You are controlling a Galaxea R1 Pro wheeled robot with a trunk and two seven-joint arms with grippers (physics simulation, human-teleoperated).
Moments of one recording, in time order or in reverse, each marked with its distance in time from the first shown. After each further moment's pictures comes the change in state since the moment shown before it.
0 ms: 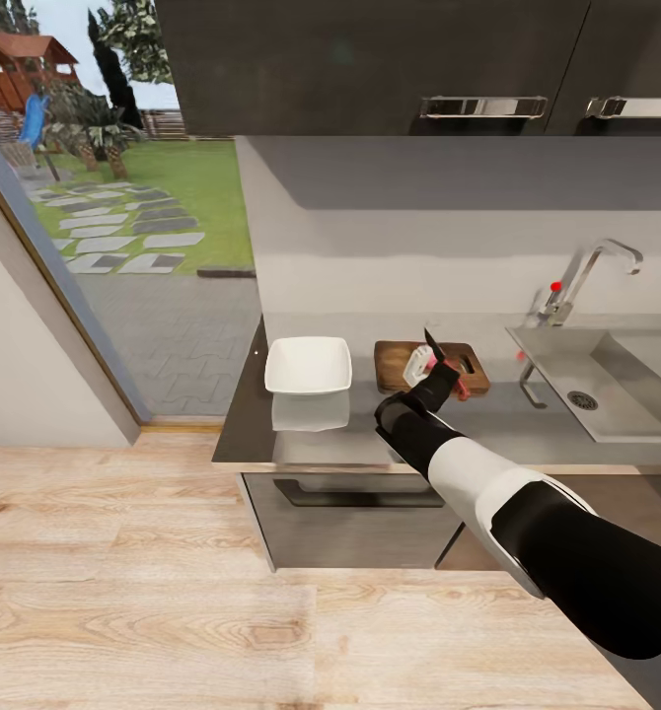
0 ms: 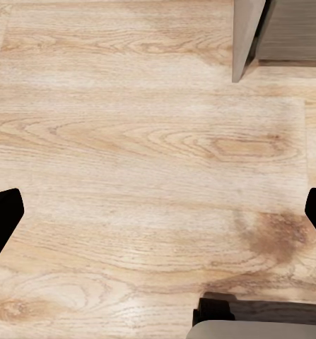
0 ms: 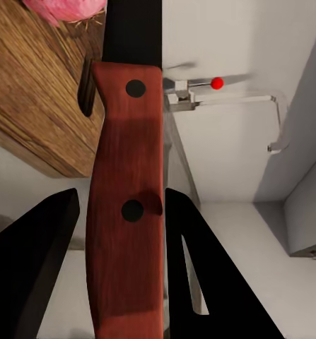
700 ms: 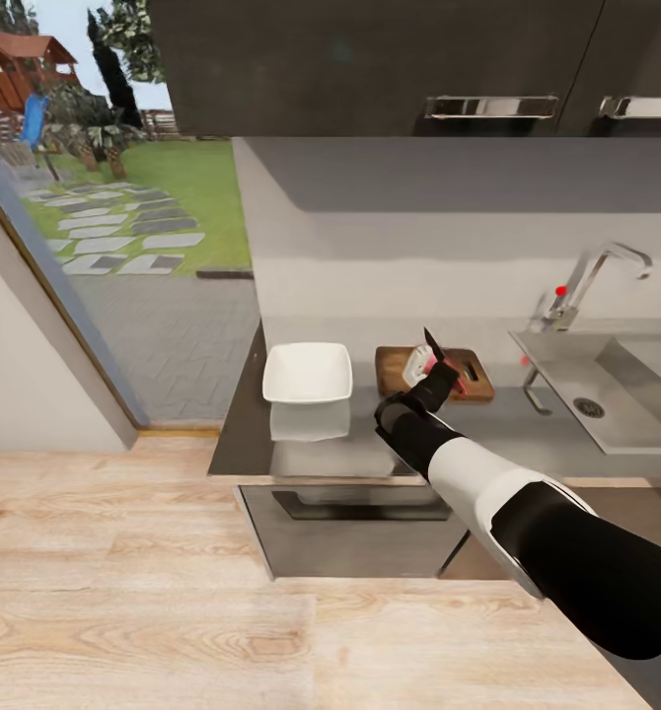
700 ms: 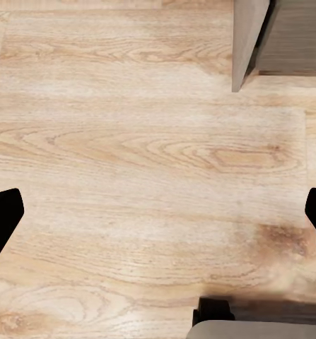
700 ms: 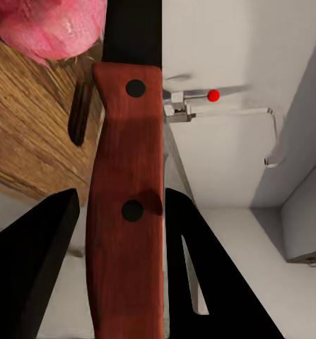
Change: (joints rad) left arm 0.000 0.000 0.000 0.000 0.000 0.000 0.000; right arm 0.001 0.000 0.000 -0.003 0.009 0.000 -0.005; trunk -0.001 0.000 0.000
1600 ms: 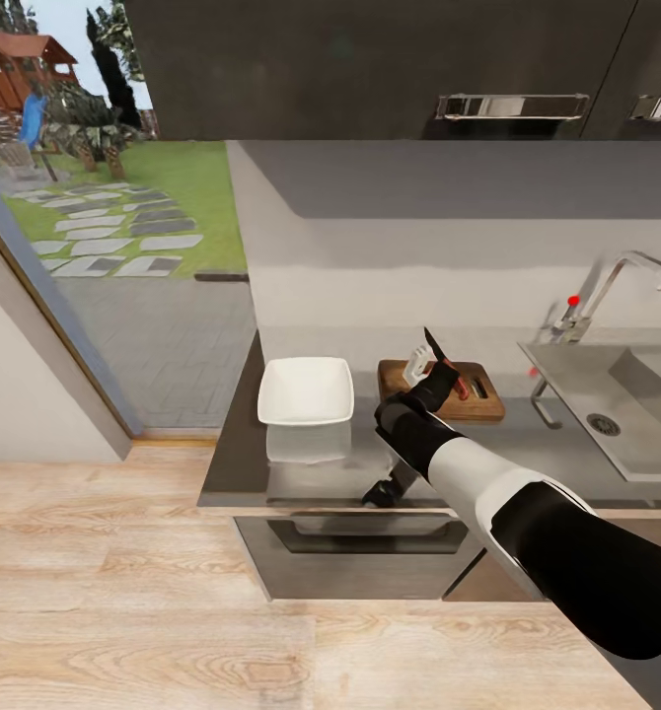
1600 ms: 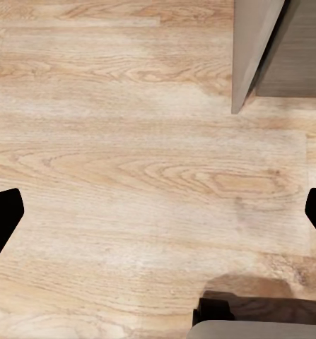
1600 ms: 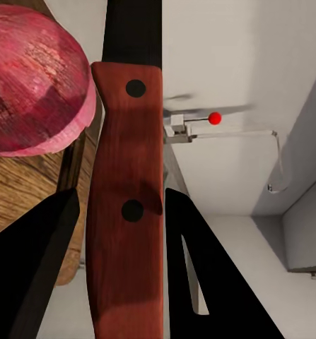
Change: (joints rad) left arm 0.000 0.000 0.000 0.000 0.000 0.000 0.000; right arm 0.000 0.000 -0.001 0.001 -0.003 0.002 -0.002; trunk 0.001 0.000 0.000
